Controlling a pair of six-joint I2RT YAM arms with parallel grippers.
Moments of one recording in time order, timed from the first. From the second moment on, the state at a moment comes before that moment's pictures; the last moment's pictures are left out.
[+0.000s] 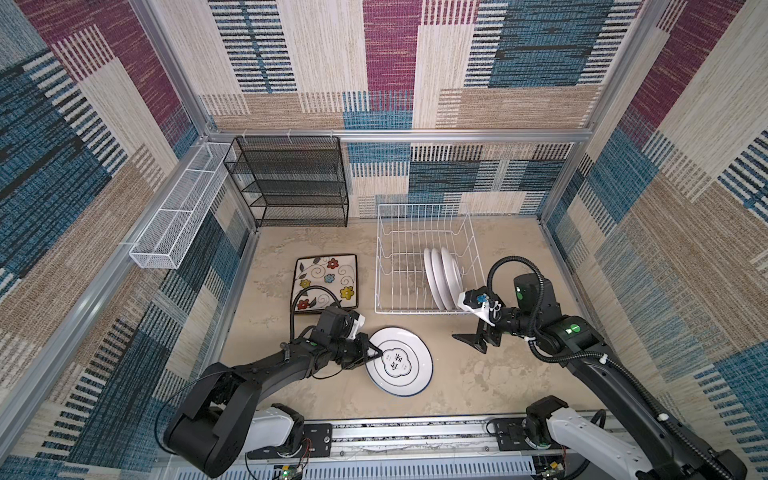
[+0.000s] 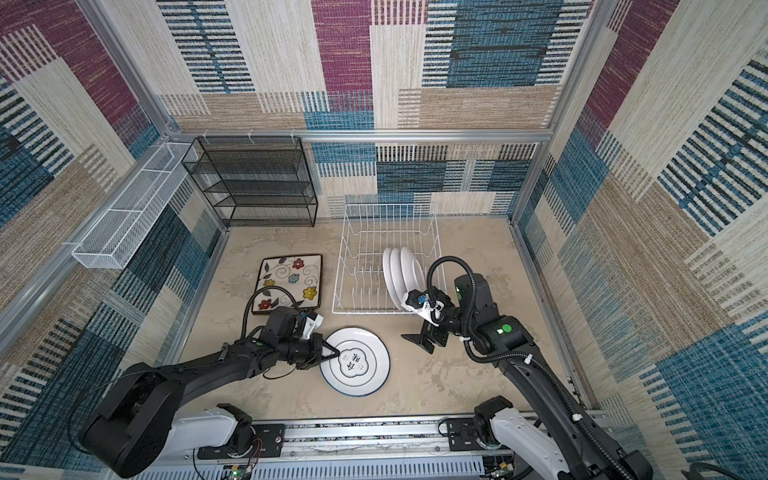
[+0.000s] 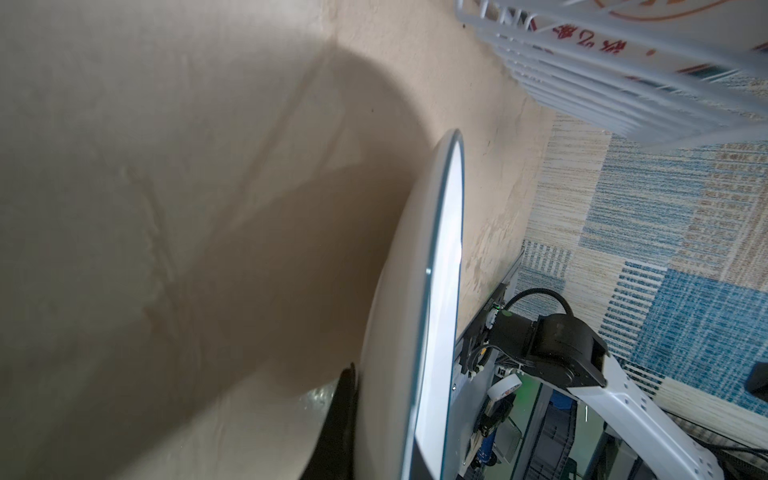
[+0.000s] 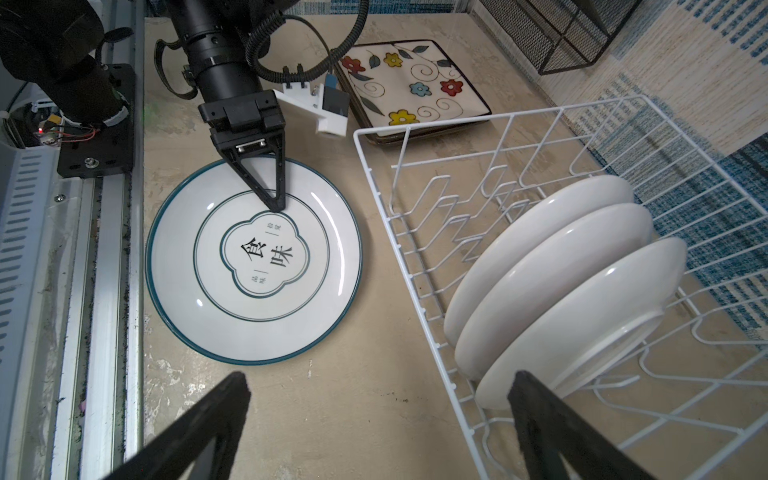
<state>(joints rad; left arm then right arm) -0.47 1.32 0.42 -0.01 0.67 -0.82 0.38 0.90 0.81 -0.61 -0.59 -0.66</state>
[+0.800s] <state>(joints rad) -0.47 1.43 0.51 -0.07 0.66 -0.80 0.38 0.96 0.81 -0.54 -0.56 -0.62</state>
